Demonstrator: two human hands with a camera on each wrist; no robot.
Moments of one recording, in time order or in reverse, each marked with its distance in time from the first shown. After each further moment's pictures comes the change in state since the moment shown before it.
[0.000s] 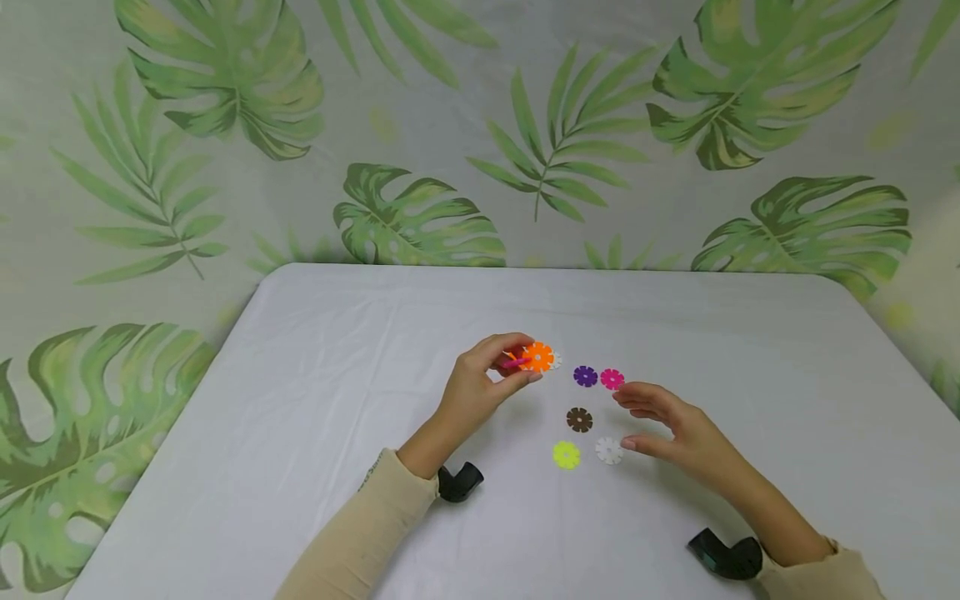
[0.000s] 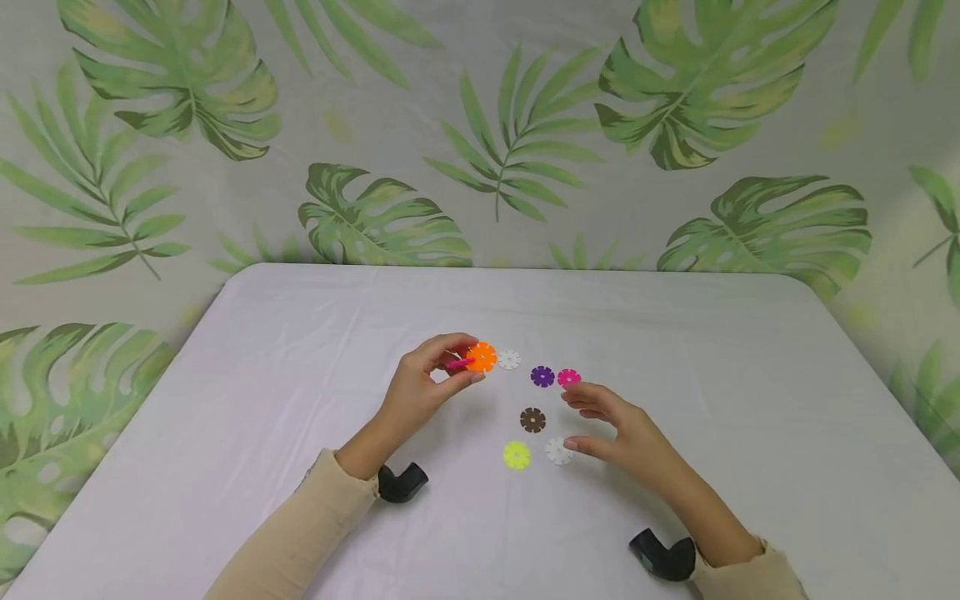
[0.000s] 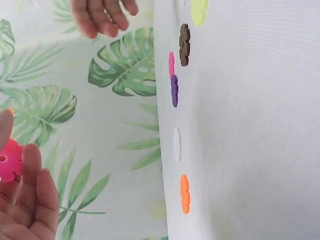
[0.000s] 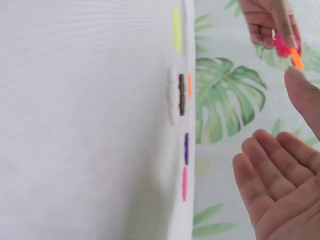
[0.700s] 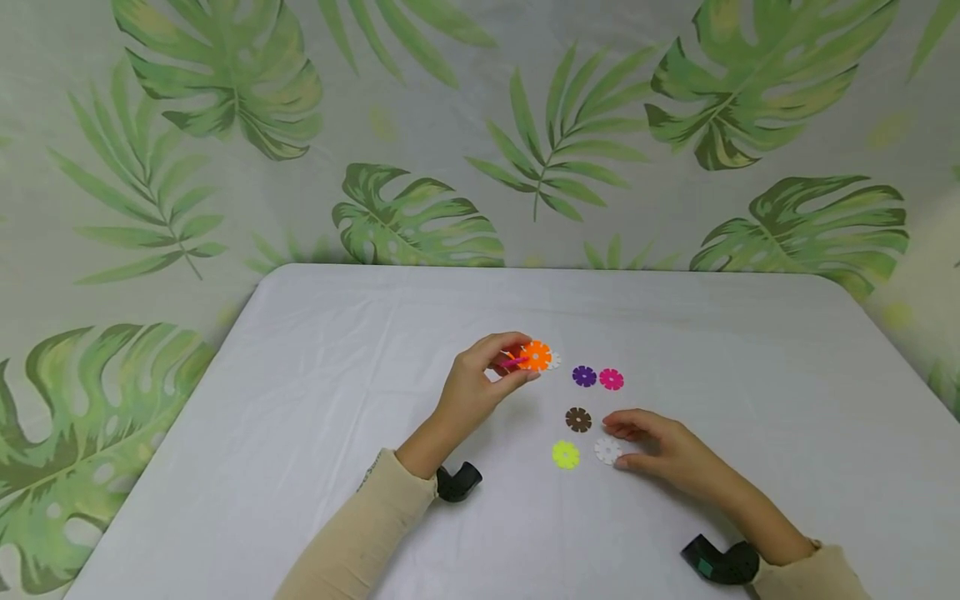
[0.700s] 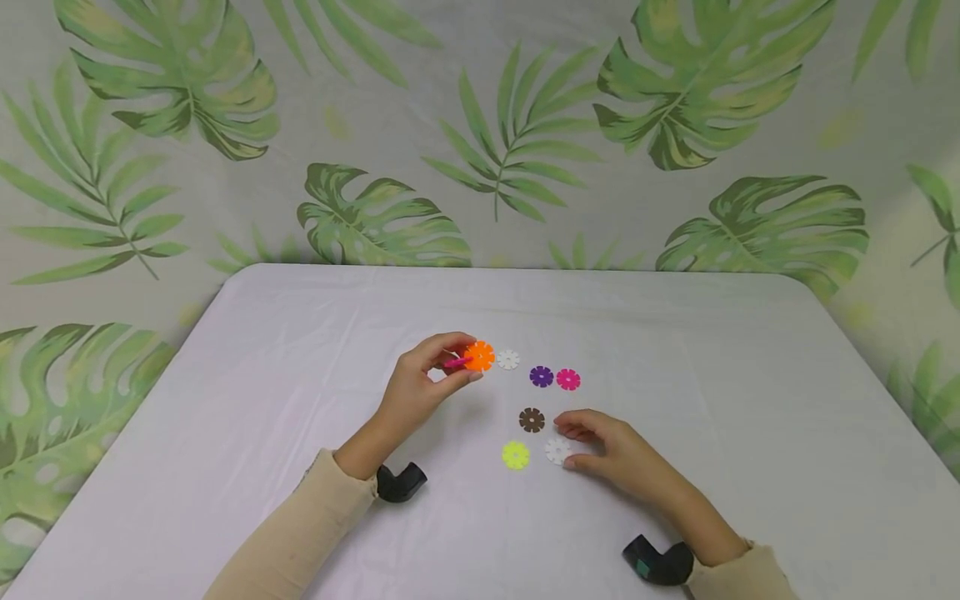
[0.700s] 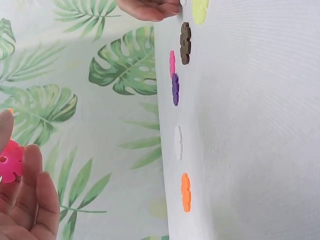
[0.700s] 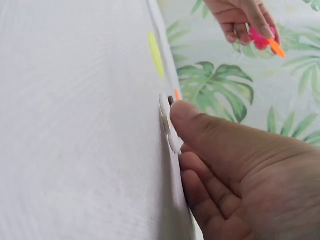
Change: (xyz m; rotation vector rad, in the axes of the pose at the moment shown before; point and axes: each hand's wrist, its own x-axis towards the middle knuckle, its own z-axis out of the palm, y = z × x) left_hand 0.000 0.001 0.000 -0.005 0.003 -0.021; right_hand -0.011 0.030 0.014 -0.037 -0.133 0.092
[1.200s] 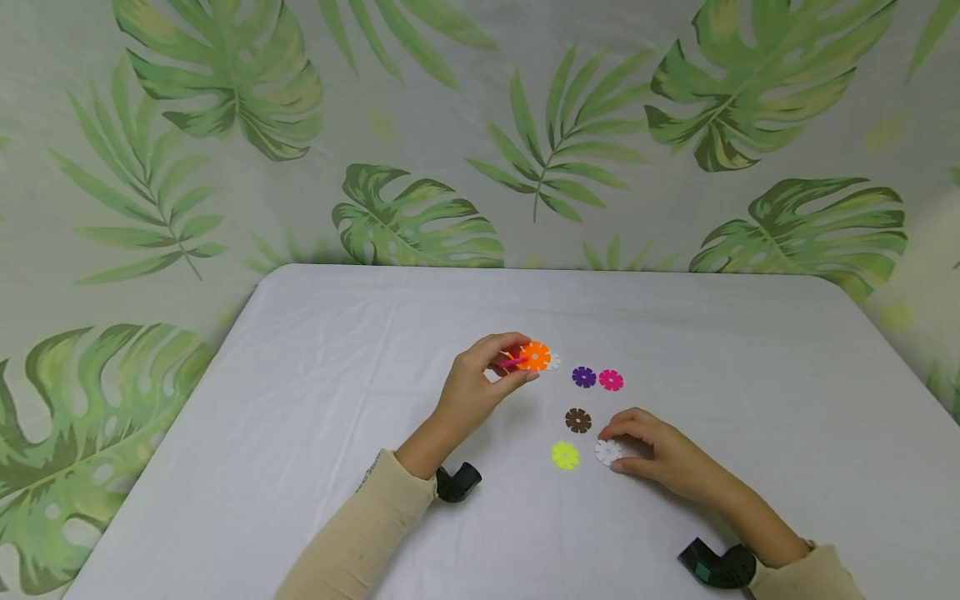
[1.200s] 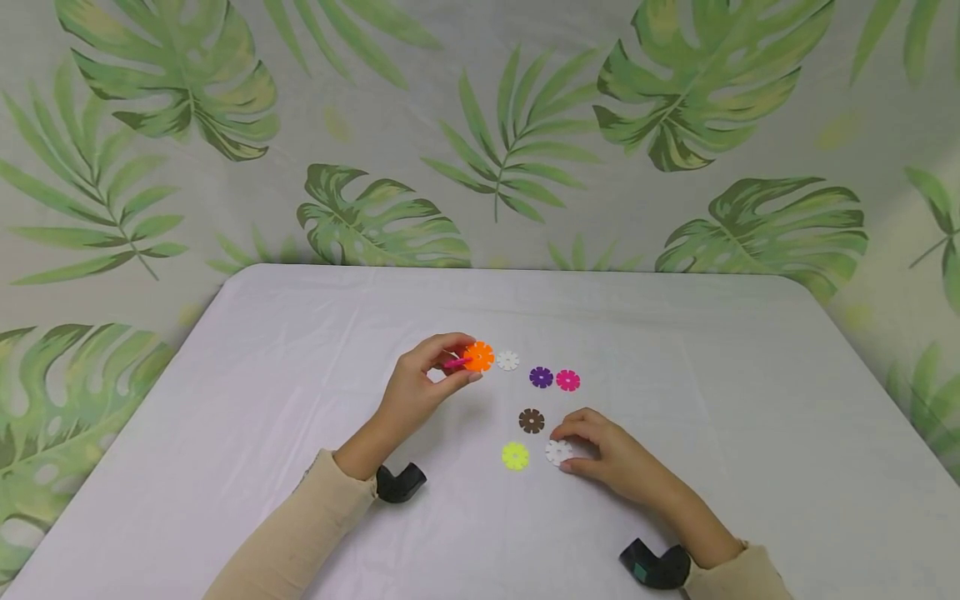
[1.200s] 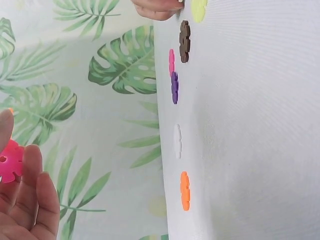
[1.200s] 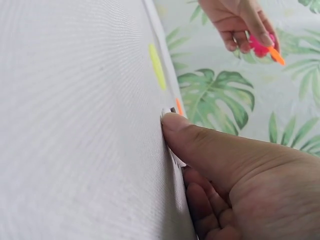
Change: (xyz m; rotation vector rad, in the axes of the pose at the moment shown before) left_hand 0.000 0.000 -0.001 -0.006 -0.001 0.007; right_hand 0.001 0.000 0.006 -0.132 -0.011 0.002
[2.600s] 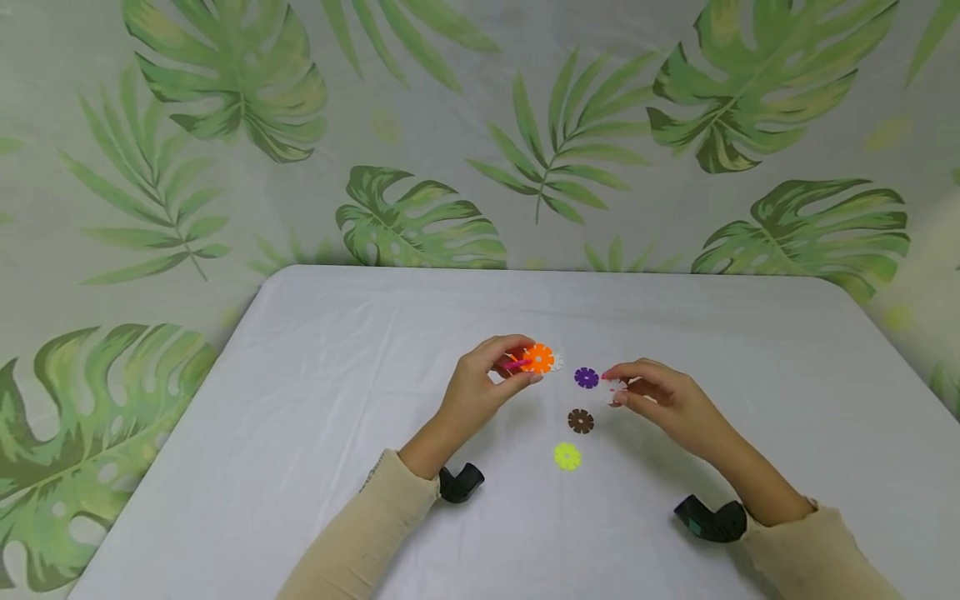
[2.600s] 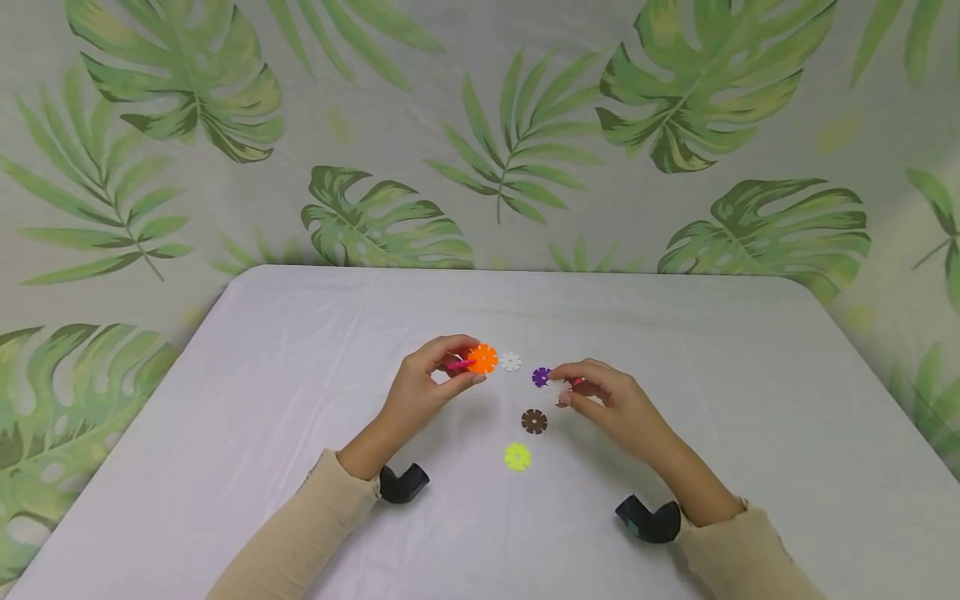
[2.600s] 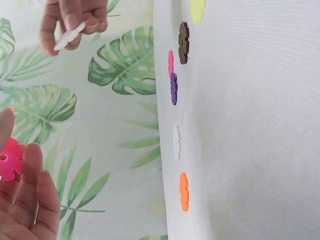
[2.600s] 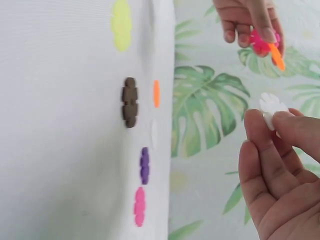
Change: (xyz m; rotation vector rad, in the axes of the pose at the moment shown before) left_hand -0.001 -0.002 0.001 0.008 -0.015 -0.009; right_hand 0.035 -0.036 -0.039 0.247 0.168 -0.217
